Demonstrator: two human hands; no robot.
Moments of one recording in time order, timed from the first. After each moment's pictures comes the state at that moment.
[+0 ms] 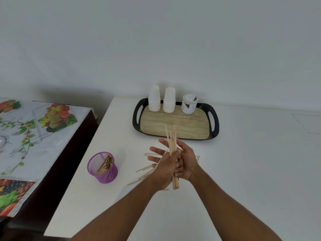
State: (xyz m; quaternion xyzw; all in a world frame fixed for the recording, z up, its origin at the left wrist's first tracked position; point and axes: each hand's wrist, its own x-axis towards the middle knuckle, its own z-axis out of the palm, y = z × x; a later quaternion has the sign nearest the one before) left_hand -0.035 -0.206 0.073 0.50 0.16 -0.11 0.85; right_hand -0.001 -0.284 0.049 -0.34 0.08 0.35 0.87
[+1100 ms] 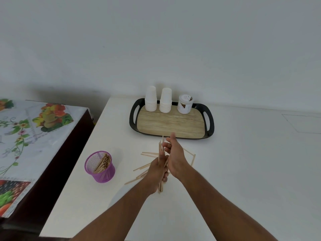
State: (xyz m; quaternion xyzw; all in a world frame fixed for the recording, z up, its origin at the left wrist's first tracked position) left_hand -0.042 -0.160 0.034 0.64 0.11 -0.23 0.72; right_hand -0.008 -0.243 0.084 -0.52 0.27 0.09 0.80
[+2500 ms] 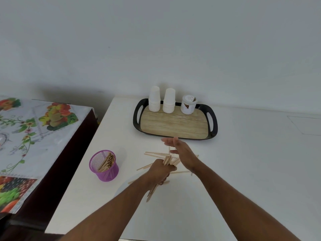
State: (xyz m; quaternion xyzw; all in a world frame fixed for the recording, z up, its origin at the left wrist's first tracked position) left_hand -0.033 -0.143 0.046 0.74 0.08 -0.29 0.60; right_hand -0.005 -0.287 0.071 -0.79 -0.06 0.12 0.60
